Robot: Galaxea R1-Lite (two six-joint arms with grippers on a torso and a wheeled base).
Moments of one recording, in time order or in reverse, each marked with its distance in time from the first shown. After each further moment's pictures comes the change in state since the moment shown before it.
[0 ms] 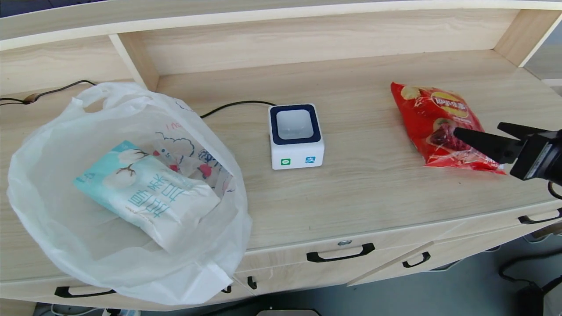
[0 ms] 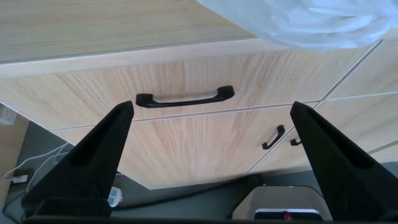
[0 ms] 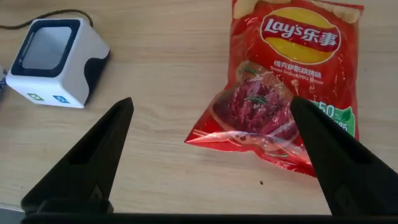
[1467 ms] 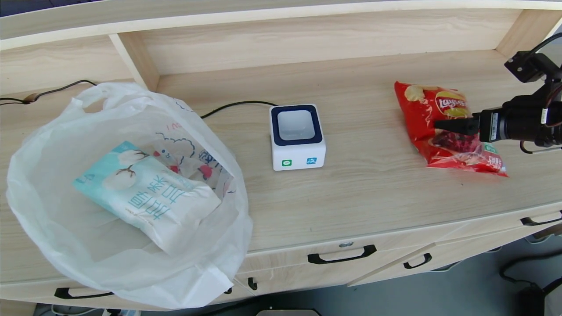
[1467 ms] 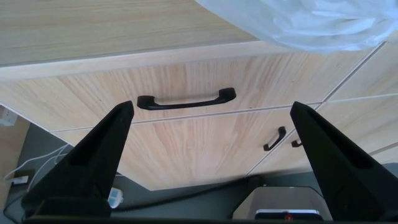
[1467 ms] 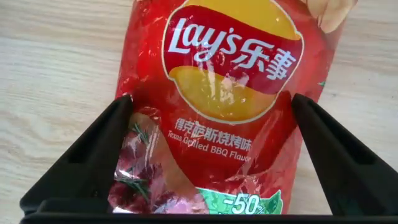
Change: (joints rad) left arm 0.001 0.000 0.000 -0.003 0.000 0.003; right arm -0.223 0.396 -0.575 0.481 0.178 -0.219
